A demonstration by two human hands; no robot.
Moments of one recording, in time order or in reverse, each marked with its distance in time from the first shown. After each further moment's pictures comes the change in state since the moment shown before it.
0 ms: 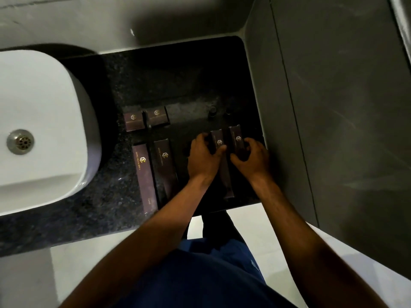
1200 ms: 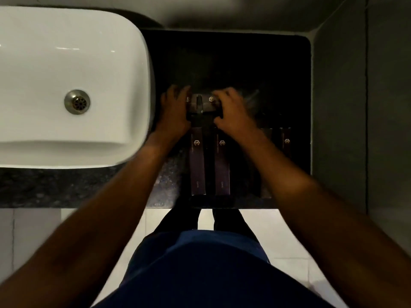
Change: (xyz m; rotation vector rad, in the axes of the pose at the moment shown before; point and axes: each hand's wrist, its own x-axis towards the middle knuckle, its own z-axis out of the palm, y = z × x) left_hand 0.081 -0.055 -0.189 0.437 0.054 0.254; right_hand 0.040 -0.165 0.103 -0.354 -0.236 -0.572
